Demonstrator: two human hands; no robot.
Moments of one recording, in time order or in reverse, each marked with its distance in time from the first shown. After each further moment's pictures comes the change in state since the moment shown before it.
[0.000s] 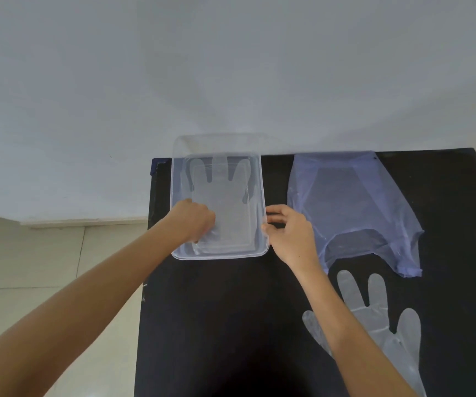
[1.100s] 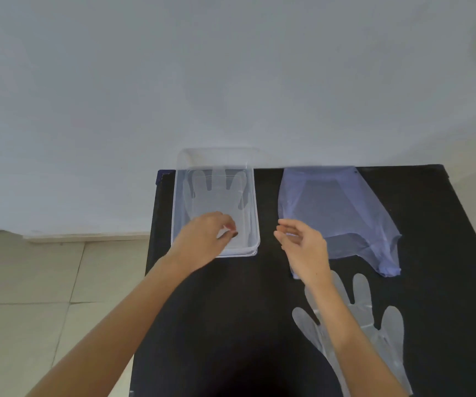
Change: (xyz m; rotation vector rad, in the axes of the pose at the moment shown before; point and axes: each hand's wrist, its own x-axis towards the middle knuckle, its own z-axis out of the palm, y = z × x) left_hand -0.072 0.063 -0.022 -0.922 0.488 -0.190; right_hand -0.051 0.015 -0.041 0.130 0.085 -0.021
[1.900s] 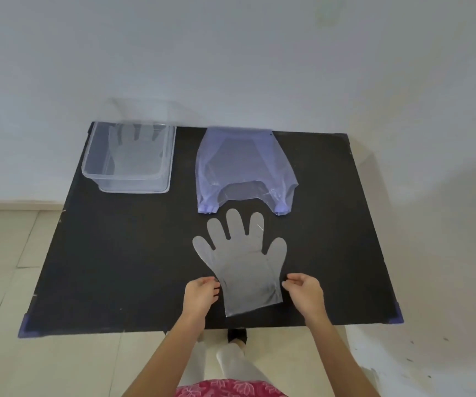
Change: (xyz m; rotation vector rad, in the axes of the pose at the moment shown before) left_hand -0.146 0.182 0.284 -1.120 0.125 -0.946; right_hand -0.122 0.254 -0.198 -0.059 -0.046 0.478
